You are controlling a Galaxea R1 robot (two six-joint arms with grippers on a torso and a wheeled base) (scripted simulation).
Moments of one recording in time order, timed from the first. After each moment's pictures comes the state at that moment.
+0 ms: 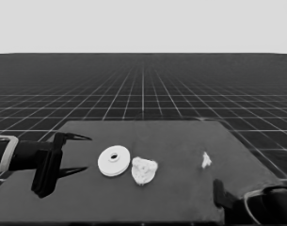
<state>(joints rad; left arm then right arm) -0.34 1.75 -0.42 0.31 0.68 0.35 -0.34 1.82 -0.45 -0.67 -1.20 0.36</state>
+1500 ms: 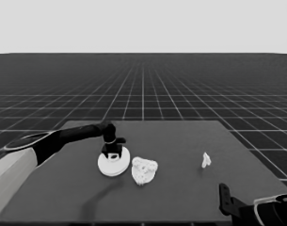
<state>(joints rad) 0.10 2.76 -1.81 0.23 1.40 -0.96 -0.35 1.76 -0.39 -0.70 -1.18 0.32</state>
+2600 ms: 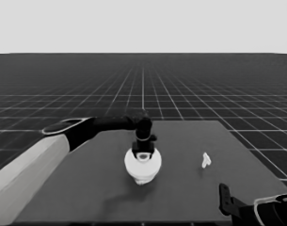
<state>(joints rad) -0.03 3.06 -1.69 0.14 1.54 -1.37 -0.35 1.76 -0.39 -0.70 -1.18 0.32</state>
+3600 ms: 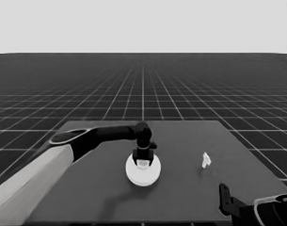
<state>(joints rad) 0.08 3.08 -1.75 0.24 1.51 -1.28 -0.35 1.76 -0.39 -0.70 -1.18 0.32</state>
